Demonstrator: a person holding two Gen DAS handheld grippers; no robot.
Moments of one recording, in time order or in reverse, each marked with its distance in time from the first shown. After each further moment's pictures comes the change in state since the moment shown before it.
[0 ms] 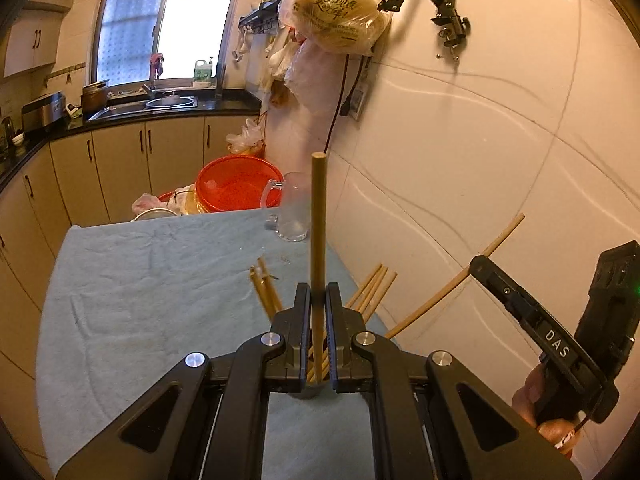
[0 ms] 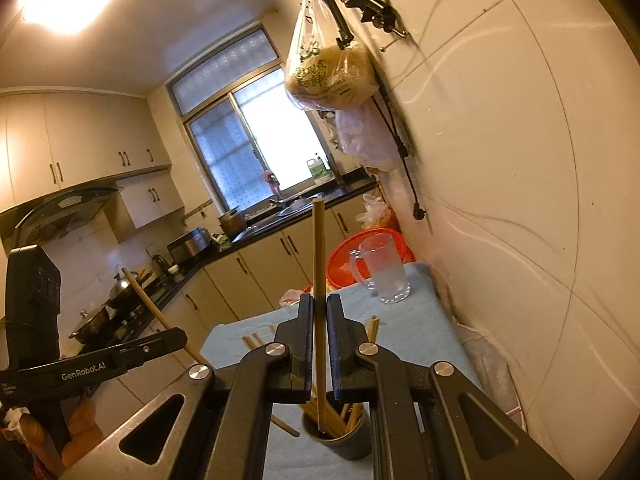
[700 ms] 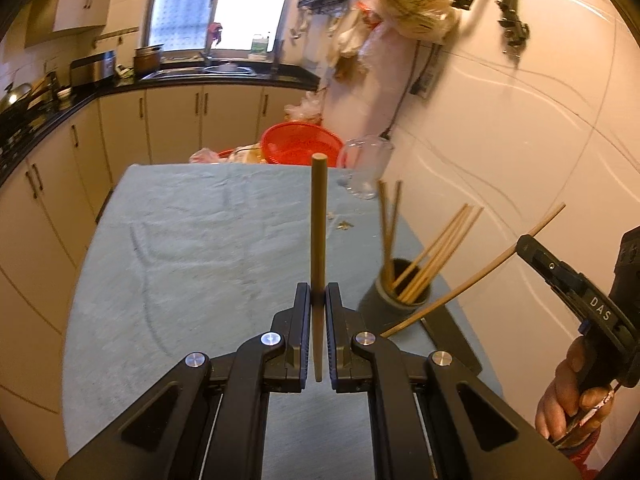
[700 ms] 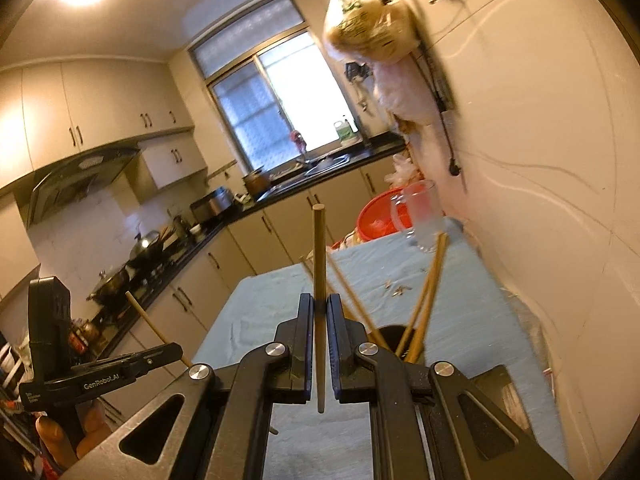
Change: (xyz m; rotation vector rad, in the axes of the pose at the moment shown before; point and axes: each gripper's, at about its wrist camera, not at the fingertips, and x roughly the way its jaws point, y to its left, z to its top) left arm -0.049 0.094 -0.081 -0.102 0.050 0.110; right arm 0.011 0.046 -0.054 -0.030 0.120 0.079
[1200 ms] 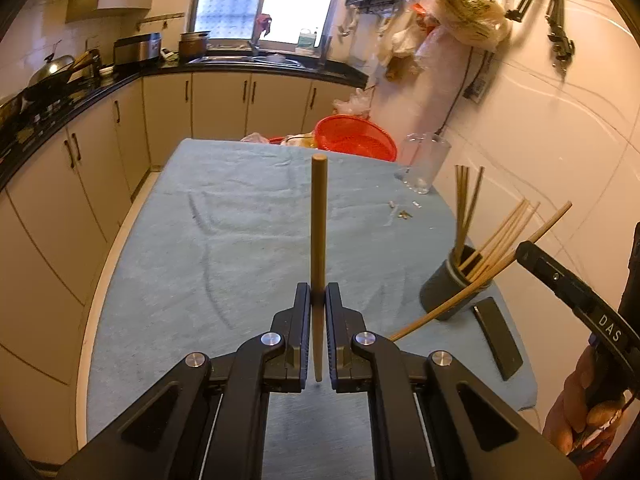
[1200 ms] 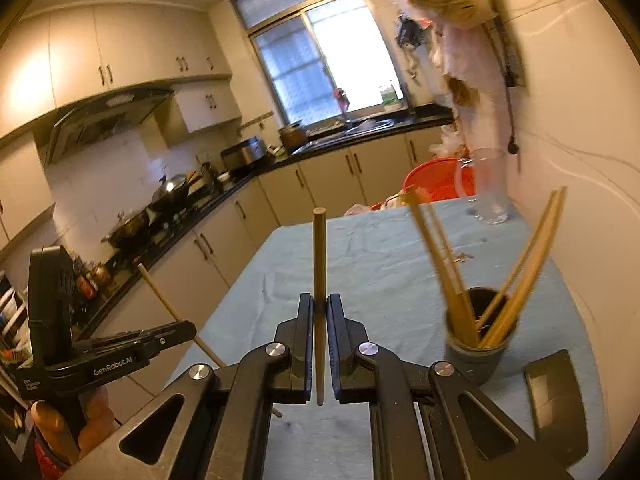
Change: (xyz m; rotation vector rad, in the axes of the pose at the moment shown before) left arm -0.012 0.069 -0.041 -0.088 0.000 0.115; right arm 0.059 0.069 -0.043 -0.123 0.138 0.082
